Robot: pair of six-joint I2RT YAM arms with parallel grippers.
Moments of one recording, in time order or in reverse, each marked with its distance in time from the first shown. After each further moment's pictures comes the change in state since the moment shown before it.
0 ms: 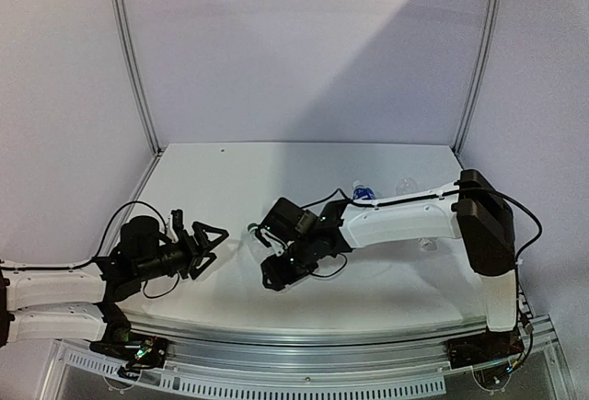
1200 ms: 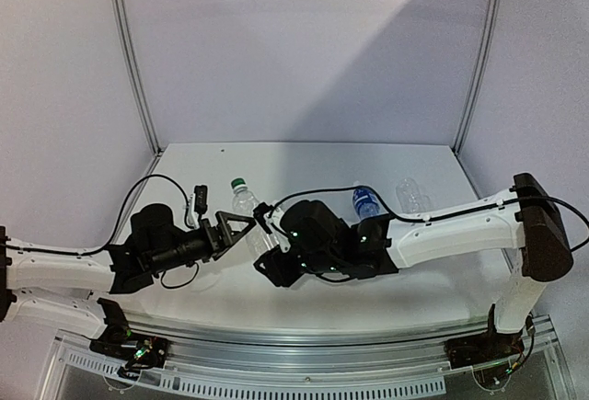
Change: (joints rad) left arm -0.213 0.132 0.155 0.156 -0.092 0.192; right arm 0.106 -0.292 -0.302 0.428 0.265 -0.116
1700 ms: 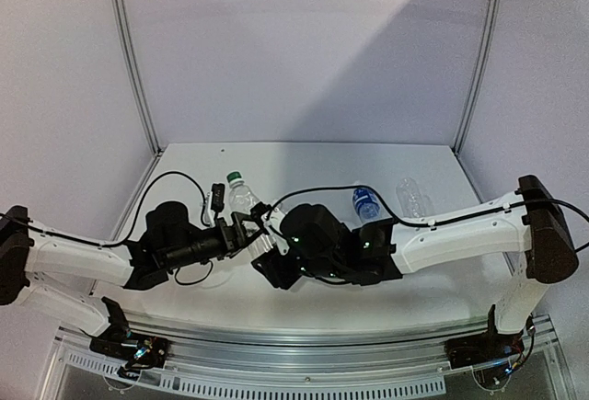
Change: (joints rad) left arm -0.022 0.177 0.048 0.152 0.052 0.016; right arm 0.036 -0.022 -0.012 0.036 0.078 -0.051
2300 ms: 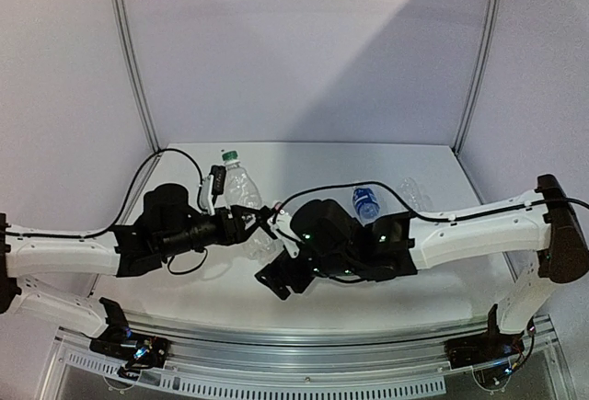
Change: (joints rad) left arm -0.010 -0.091 0.132 -0.292 -0.084 0.287; right arm 0.000 -0.076 -0.022 -0.106 -0.058 -0.051
